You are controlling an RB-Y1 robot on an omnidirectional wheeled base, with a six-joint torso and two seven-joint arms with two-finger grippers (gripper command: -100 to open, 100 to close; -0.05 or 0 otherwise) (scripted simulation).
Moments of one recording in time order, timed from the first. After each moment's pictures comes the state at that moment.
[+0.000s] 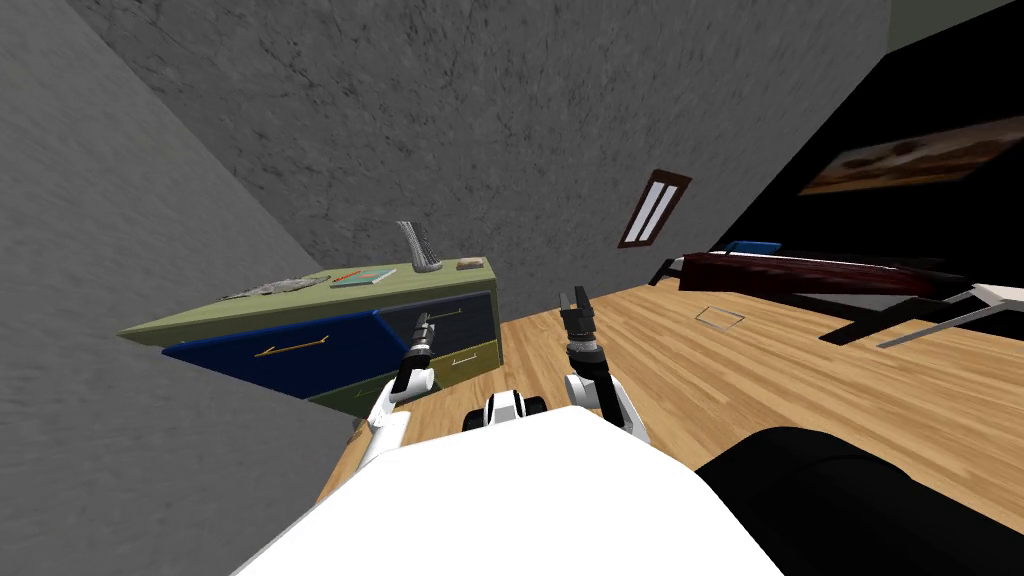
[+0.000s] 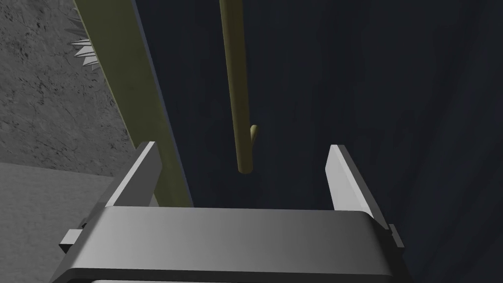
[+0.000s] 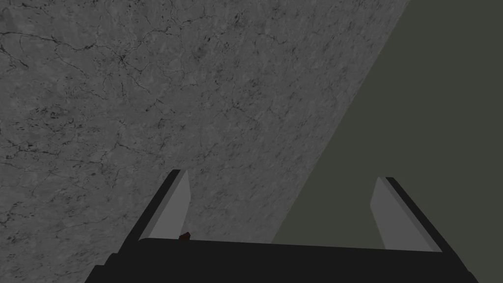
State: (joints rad) left arm -0.03 0.12 0.20 -1.45 0.02 -0.27 0.04; right arm 0.49 0.00 0.04 -2.30 0.12 -0.52 -0.06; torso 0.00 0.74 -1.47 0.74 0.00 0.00
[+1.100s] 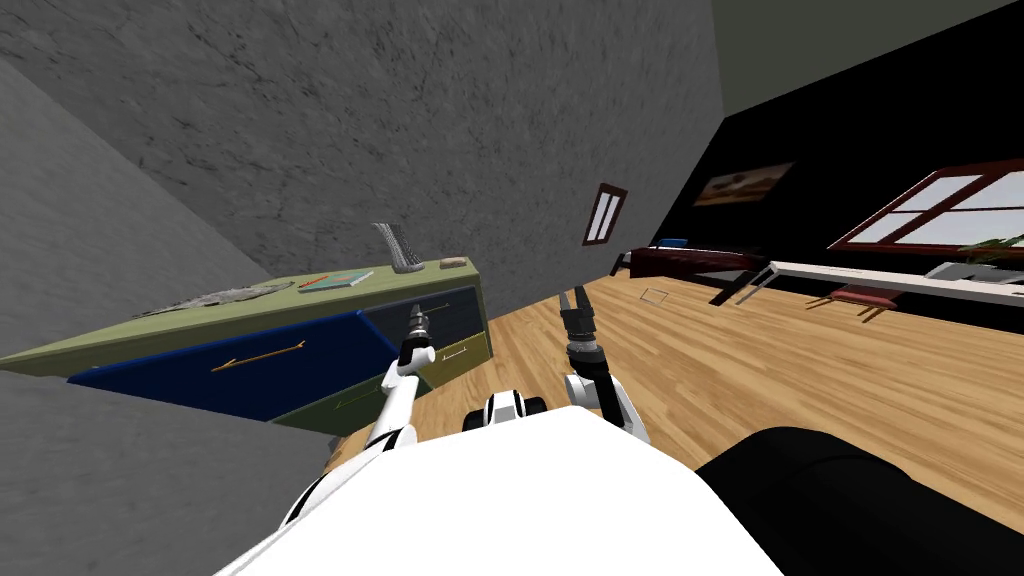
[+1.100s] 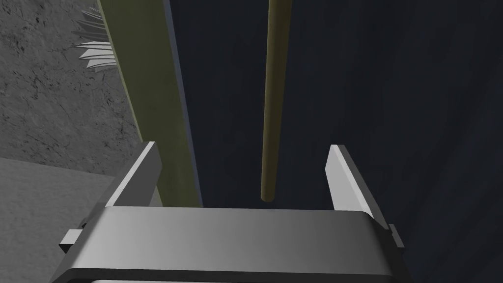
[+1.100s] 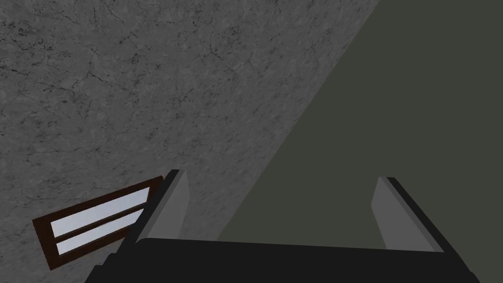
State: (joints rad) left arm -0.35 0.11 0.44 -1.11 0.00 -0.29 -0.03; right arm 0.49 0.00 0.04 -2.30 0.12 -0.52 -0.06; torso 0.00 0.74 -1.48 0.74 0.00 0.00
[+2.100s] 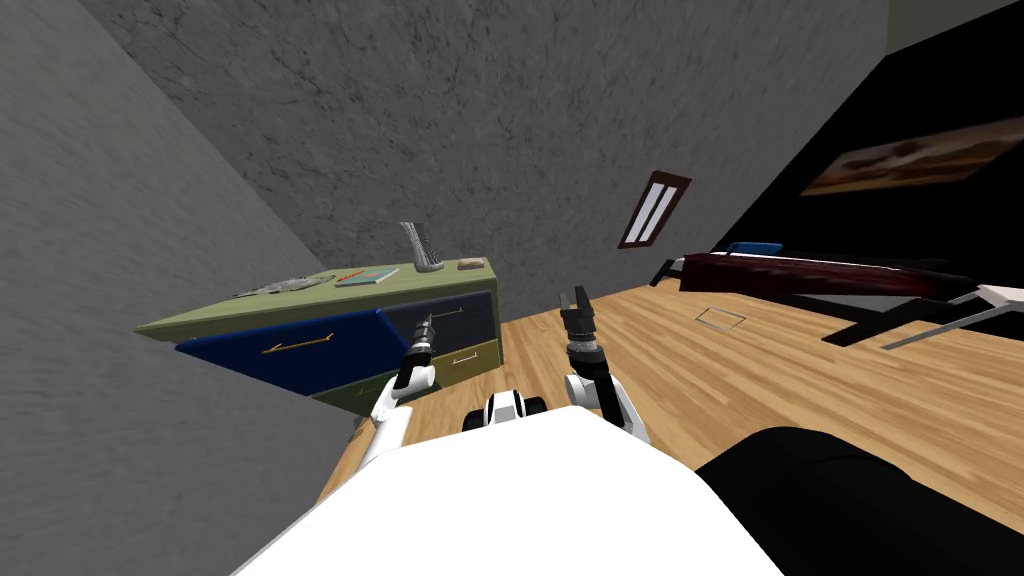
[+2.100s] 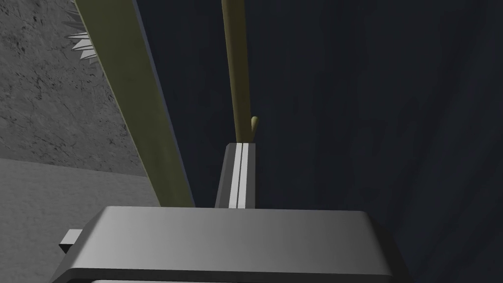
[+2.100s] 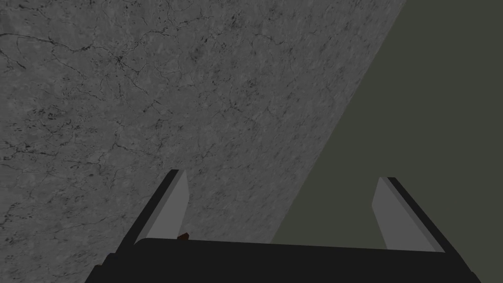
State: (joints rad) left arm -0.06 0.12 0.22 -1.41 0.02 -0.27 0.03; right arm 0.49 0.00 0.04 -2.30 0.12 -0.53 -0.06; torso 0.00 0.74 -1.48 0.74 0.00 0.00
